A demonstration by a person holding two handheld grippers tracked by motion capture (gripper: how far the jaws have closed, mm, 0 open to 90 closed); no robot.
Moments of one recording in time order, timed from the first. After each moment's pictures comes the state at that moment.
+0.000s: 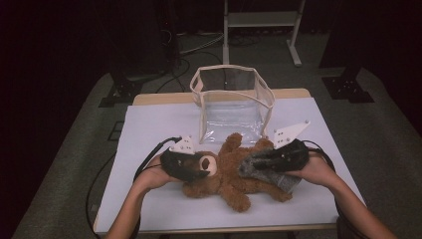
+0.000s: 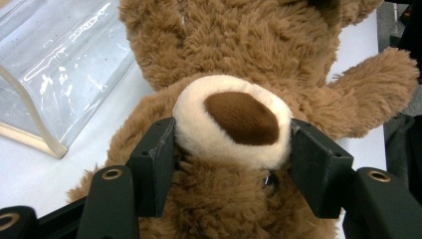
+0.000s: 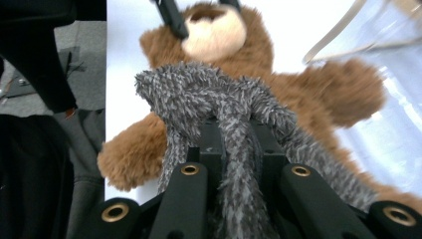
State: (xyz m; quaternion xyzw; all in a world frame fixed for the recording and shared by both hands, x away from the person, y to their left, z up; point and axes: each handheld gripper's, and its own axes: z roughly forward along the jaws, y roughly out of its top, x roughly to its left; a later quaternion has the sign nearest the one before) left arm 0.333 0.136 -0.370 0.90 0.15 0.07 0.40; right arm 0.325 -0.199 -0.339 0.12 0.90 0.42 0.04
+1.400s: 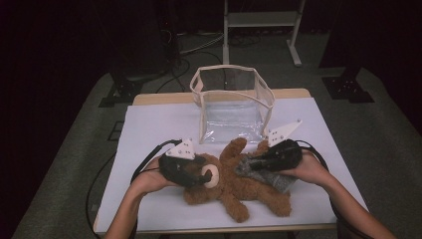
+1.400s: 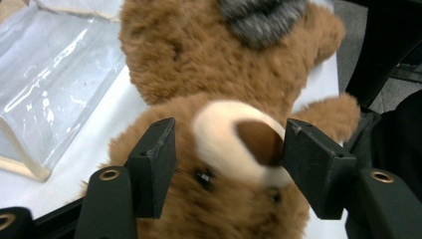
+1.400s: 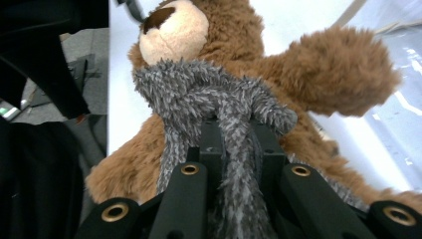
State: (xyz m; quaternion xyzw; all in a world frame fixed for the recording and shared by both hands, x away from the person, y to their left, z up) left arm 0.314 0.133 -0.350 0.90 0.11 0.06 0.41; right arm 0.339 -0.193 -0.356 0.14 0.90 0.42 0.00
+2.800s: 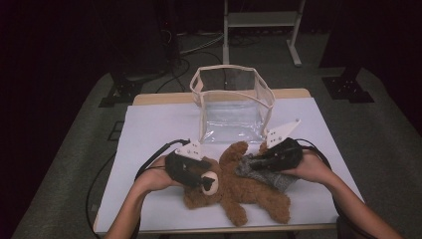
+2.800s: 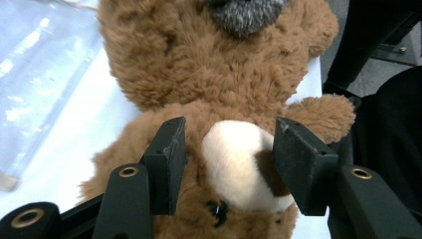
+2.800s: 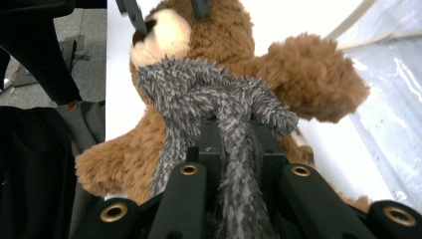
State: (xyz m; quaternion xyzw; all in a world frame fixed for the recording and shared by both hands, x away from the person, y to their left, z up) left arm 0.315 0.117 -0.353 0.92 0.09 0.02 0.38; right arm 0.333 -0.188 -0.341 0.11 0.91 0.39 0.02
